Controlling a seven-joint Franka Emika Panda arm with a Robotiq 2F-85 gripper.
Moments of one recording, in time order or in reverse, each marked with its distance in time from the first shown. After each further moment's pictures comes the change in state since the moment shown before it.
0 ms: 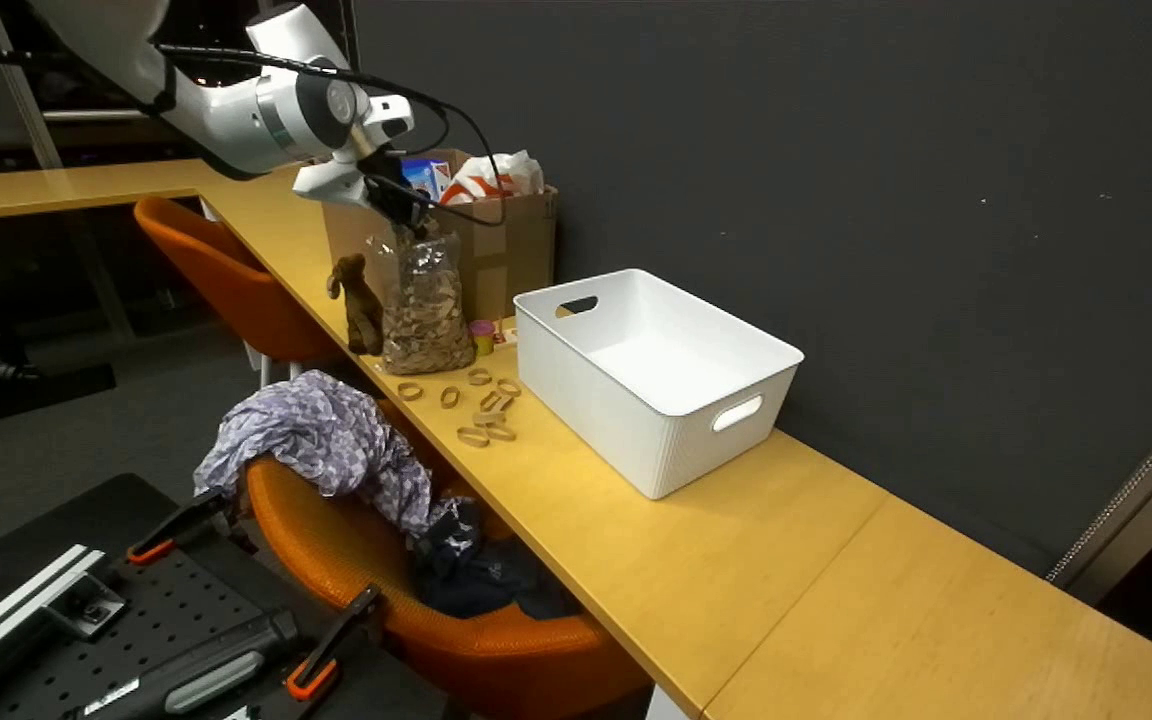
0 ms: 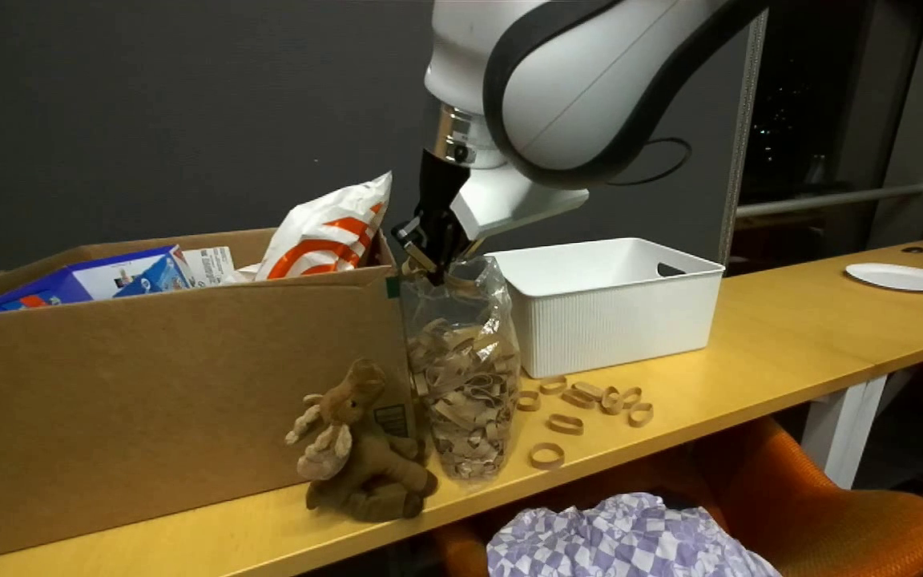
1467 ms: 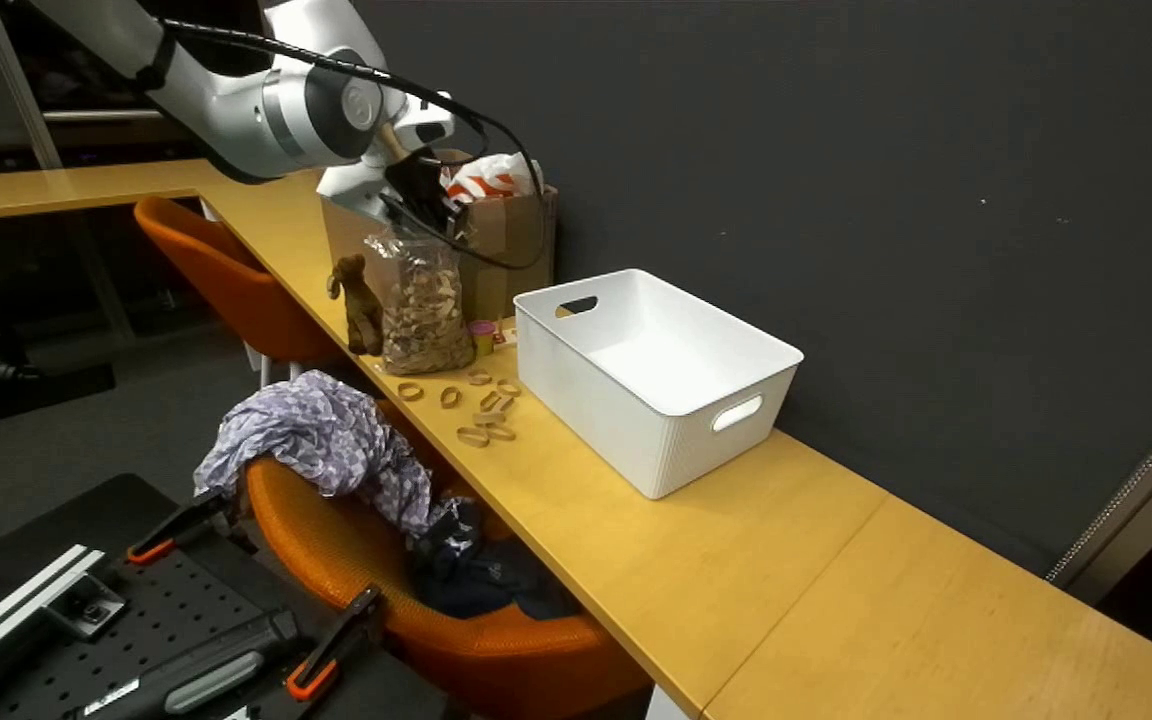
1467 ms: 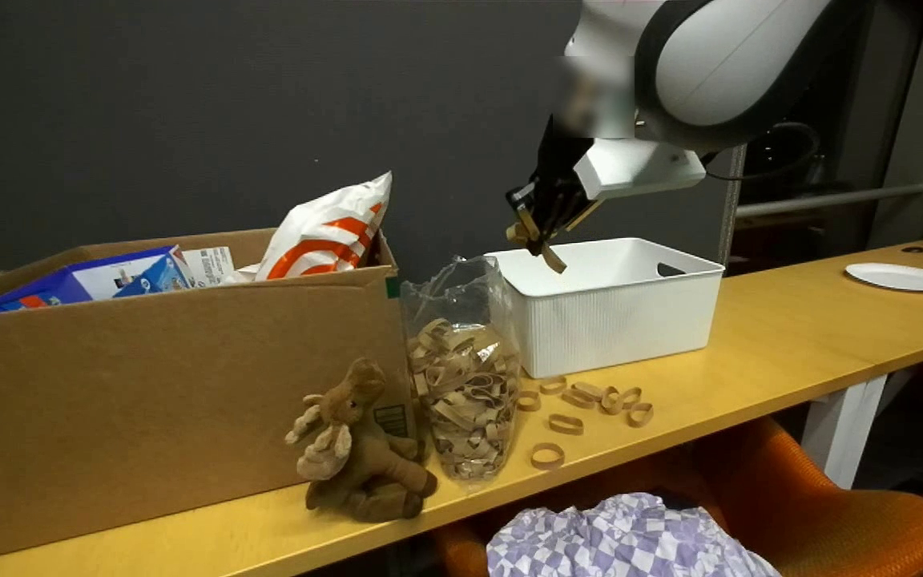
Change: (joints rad) arm -0.022 -0.227 -0.128 -0.345 0.067 0.157 0.013
